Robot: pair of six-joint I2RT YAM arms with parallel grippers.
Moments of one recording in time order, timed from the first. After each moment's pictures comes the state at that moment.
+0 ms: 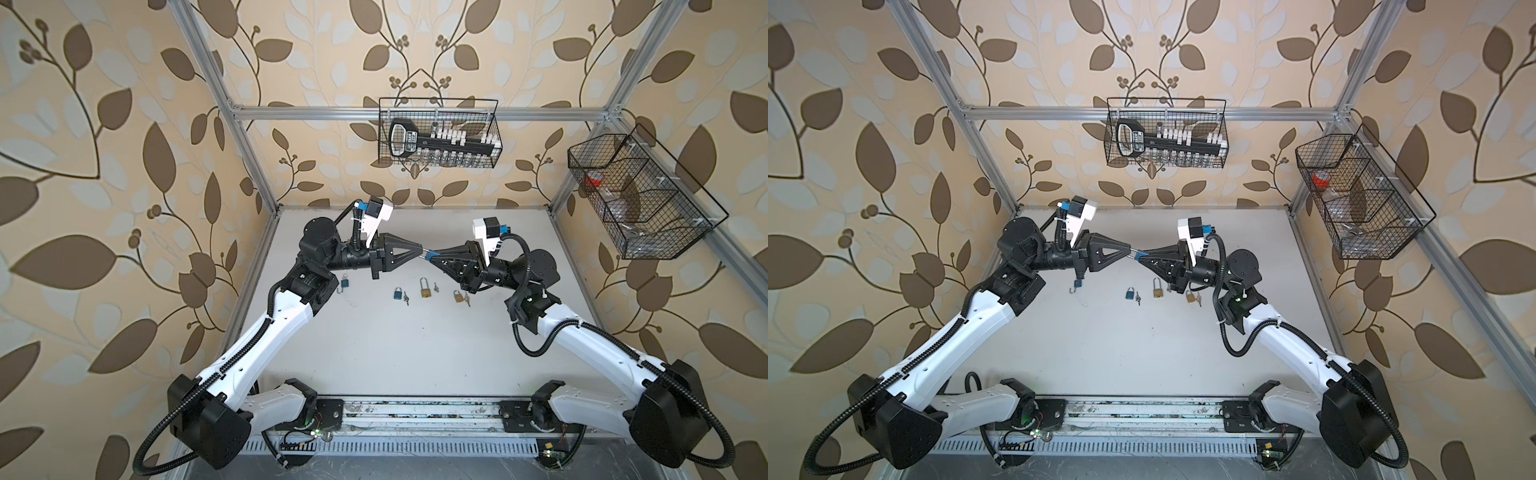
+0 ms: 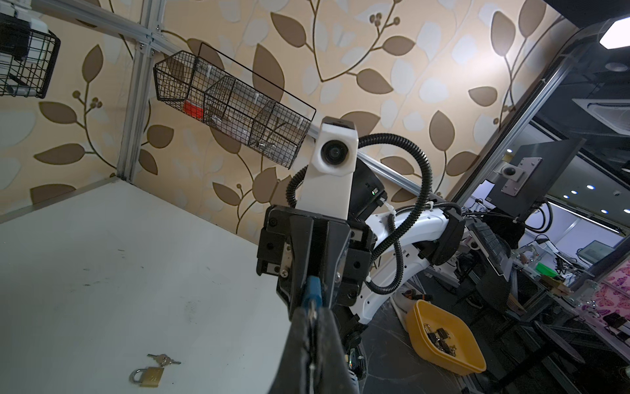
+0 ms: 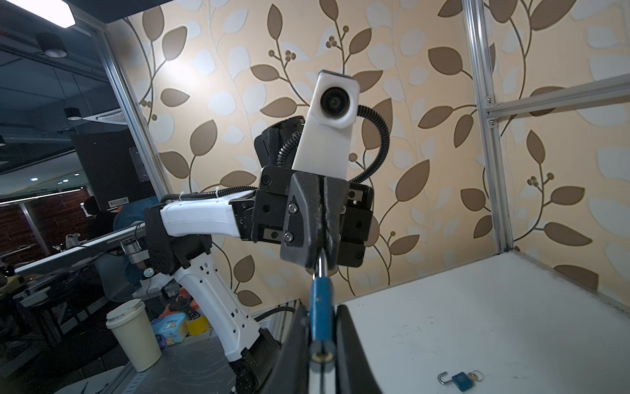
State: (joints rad) left arm -0.45 1.16 1.10 0.20 1.04 -0.55; right arm 0.52 1.19 0.82 0.78 -0.85 0.59
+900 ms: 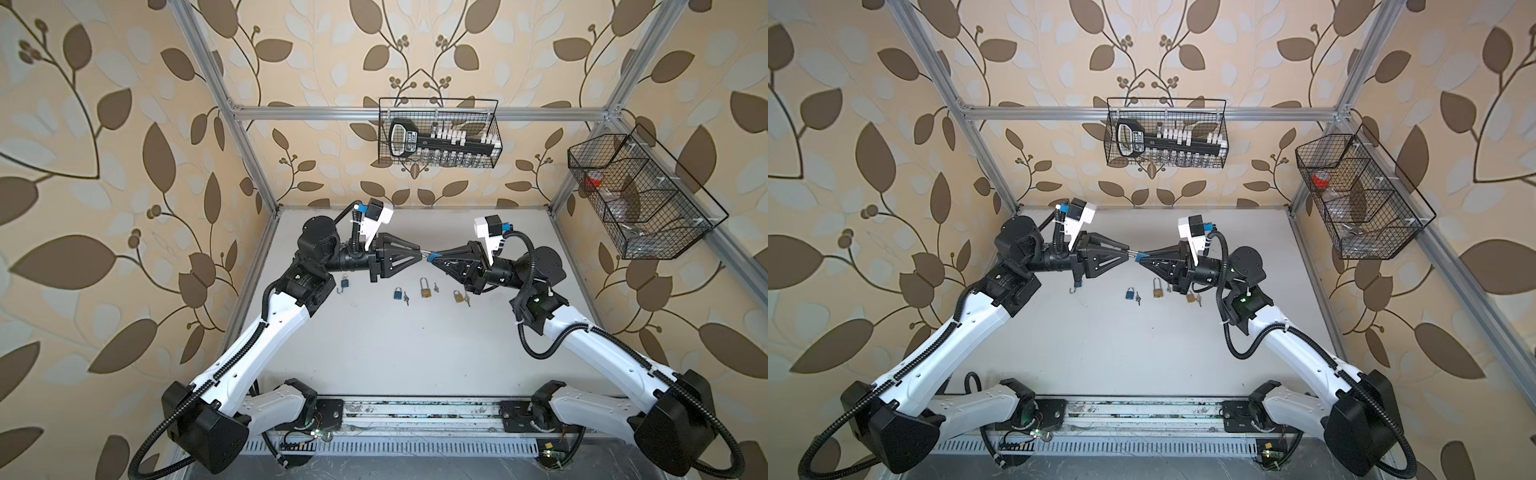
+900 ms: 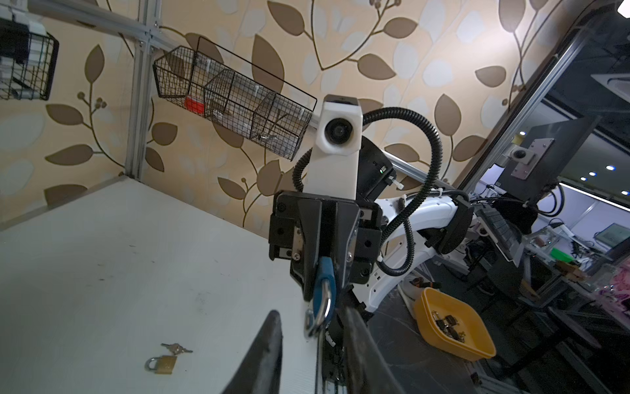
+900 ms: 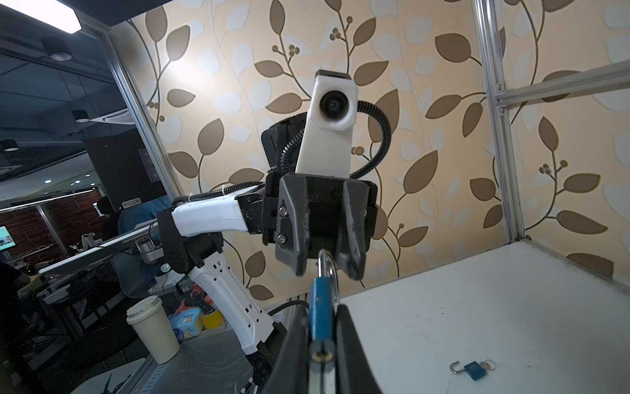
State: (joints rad) left arm -0.45 1.14 1.12 0.10 1.04 -0.45; right arm 0.52 1.15 0.85 0.68 -0.86 0.60
